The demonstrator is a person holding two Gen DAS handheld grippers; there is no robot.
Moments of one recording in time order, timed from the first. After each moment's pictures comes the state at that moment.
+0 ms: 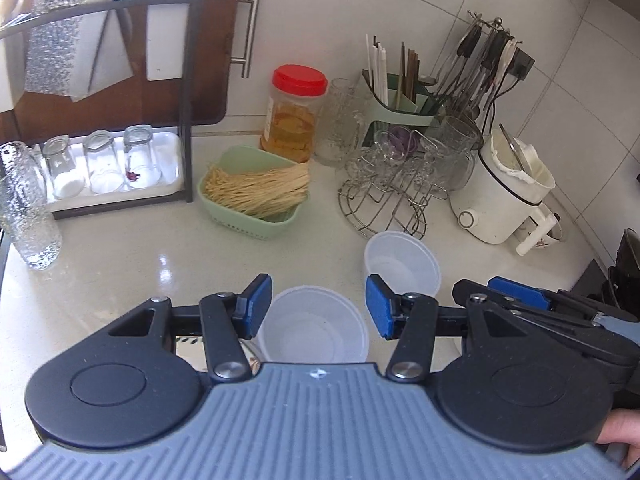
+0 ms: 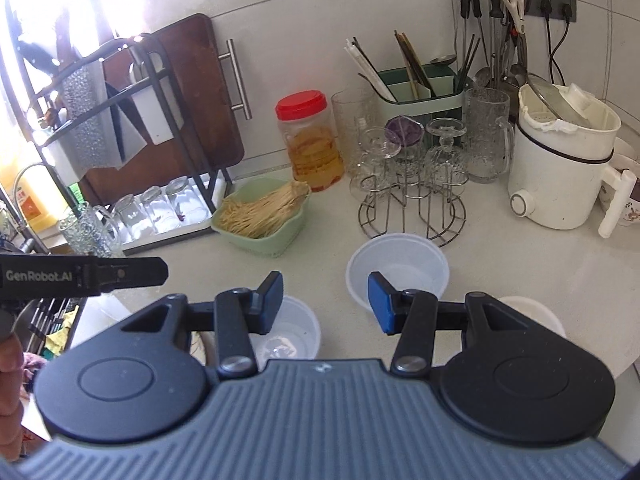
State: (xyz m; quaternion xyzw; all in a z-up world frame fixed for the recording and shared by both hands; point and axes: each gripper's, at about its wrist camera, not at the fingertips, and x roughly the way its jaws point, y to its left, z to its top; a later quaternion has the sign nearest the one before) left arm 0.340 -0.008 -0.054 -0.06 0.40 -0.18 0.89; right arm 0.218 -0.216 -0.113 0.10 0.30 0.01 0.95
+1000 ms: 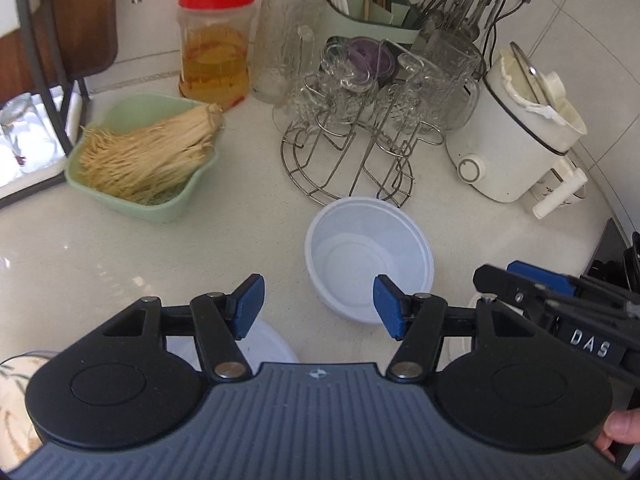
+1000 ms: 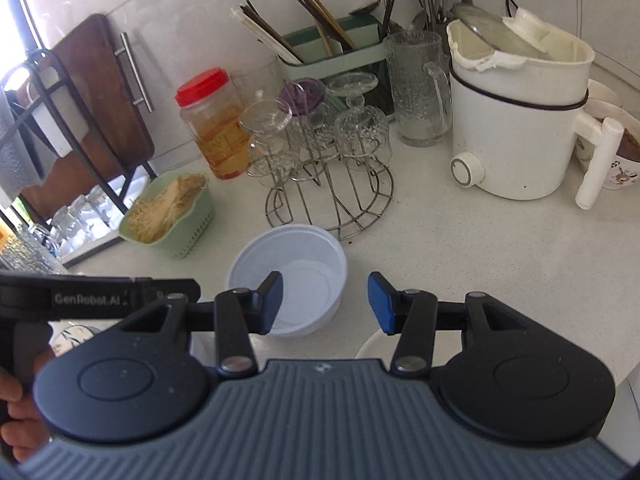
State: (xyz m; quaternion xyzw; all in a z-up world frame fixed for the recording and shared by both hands) left arm 0.433 -0.132 -0.140 -0.02 0.48 -0.21 0.85; right arm 0.274 -0.320 -0.165 0.14 0.35 -0.02 0.93
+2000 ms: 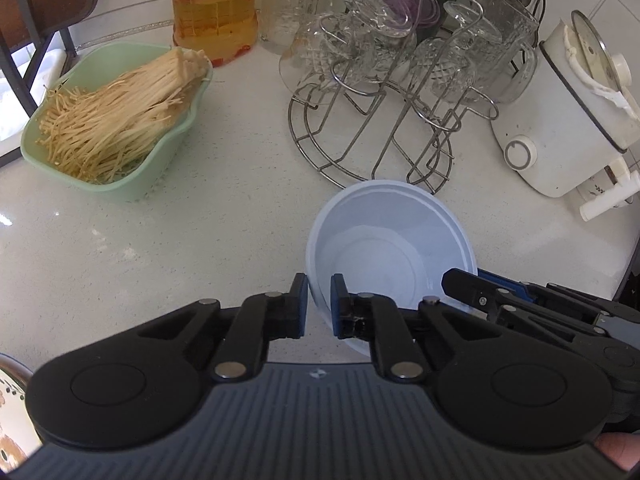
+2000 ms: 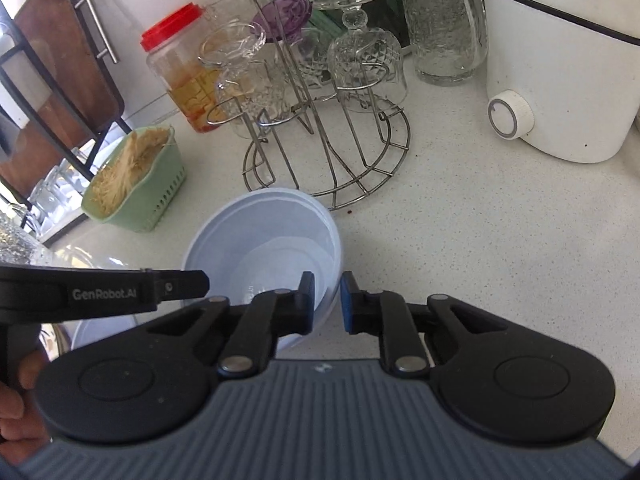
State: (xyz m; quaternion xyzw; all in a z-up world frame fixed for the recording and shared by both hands) left arm 0.471 -0.166 -0.188 -0.02 0.54 -0.16 0.83; right arm 0.335 -0.333 -0.217 0.16 0.41 0.02 0.90
